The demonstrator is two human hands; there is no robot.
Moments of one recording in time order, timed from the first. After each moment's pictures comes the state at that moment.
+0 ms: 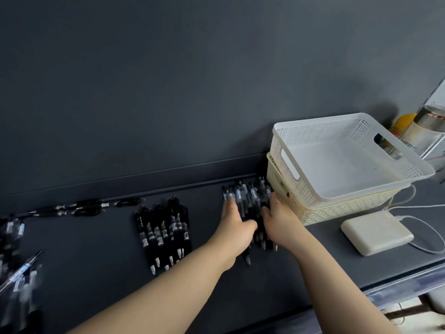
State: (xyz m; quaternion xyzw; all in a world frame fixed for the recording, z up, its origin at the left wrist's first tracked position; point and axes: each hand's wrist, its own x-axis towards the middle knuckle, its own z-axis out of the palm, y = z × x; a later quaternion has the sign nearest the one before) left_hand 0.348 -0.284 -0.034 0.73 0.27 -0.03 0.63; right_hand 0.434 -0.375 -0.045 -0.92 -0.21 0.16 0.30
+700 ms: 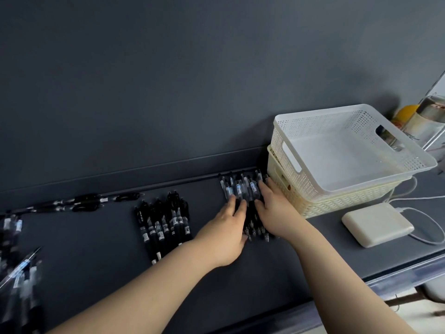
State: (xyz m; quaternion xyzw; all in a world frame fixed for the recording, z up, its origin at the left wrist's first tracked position) left_hand 0.332 -0.263 -0.034 0.97 0.08 -0.12 0.21; right_hand 0.435 -0.369 -0.042 -0.91 -0.29 0.14 0.27
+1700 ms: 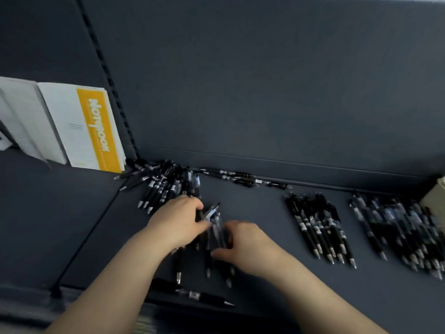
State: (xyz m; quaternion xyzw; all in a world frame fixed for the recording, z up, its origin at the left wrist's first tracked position) left_hand 0.056 -0.029 0.000 0.90 0.40 -0.04 0.18; right_hand 0.169 -0.148 -0.016 -0.79 -0.53 0.28 0.14
